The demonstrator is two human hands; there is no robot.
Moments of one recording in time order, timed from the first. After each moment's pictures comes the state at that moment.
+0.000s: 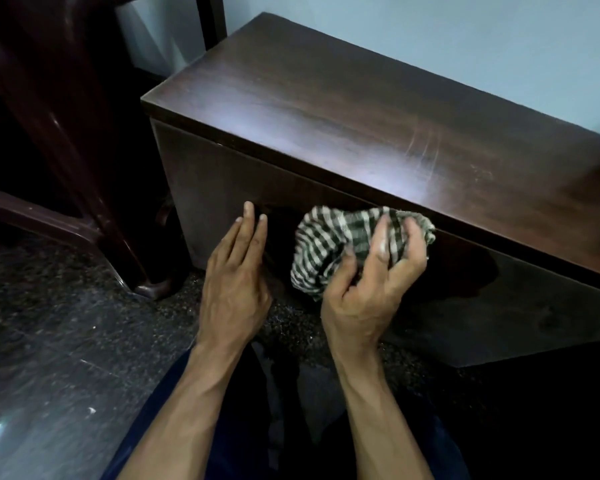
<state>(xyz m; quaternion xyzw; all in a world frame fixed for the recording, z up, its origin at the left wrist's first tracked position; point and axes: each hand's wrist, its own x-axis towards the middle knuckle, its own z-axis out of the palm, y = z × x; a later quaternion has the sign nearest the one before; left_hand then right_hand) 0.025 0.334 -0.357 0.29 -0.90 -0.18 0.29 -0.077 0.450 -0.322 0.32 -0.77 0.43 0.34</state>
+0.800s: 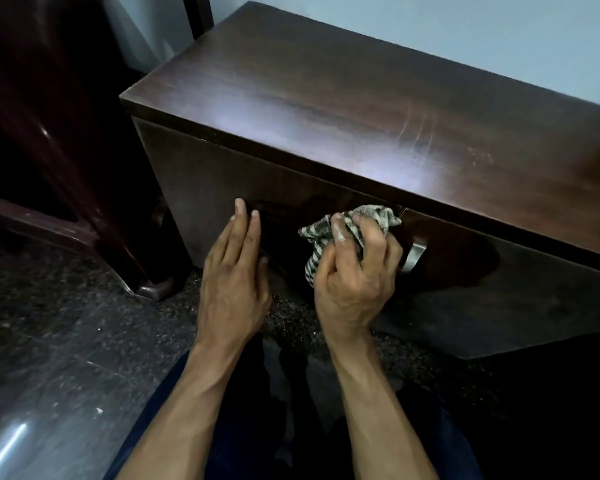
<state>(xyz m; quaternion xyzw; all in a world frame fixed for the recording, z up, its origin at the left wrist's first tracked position) 0.020 0.338 -0.362 0.29 -0.89 -0.18 0.29 -0.090 0.437 -0.338 0.34 -0.76 0.34 0.43</state>
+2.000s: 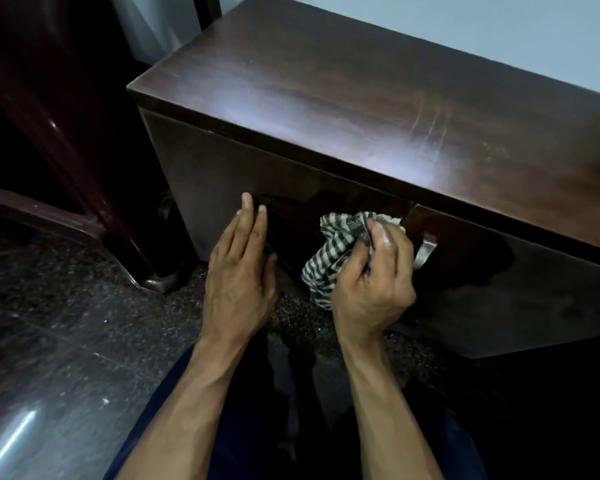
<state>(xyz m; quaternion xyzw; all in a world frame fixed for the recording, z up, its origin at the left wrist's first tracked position) 0.021 0.338 -0.362 0.29 -0.89 -0.18 0.30 -0.090 0.446 -0.338 0.27 -0.74 0.49 0.38</state>
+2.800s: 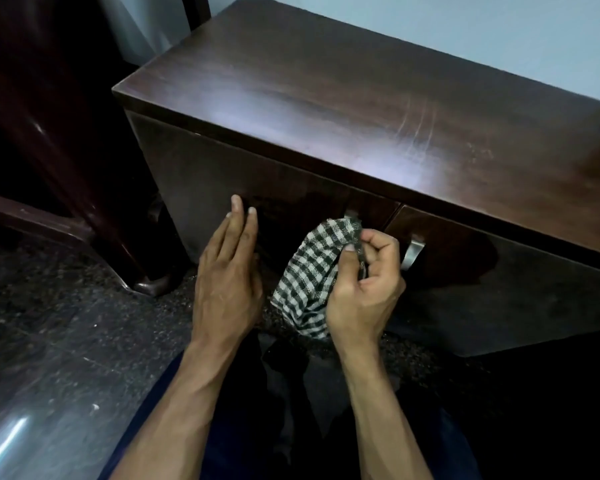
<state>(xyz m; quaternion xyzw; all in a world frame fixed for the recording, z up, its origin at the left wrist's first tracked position) 0.020 0.337 -0.363 0.29 -0.89 -0.18 0.30 -0.078 0.455 -0.328 0.20 -0.71 0.66 0.10</state>
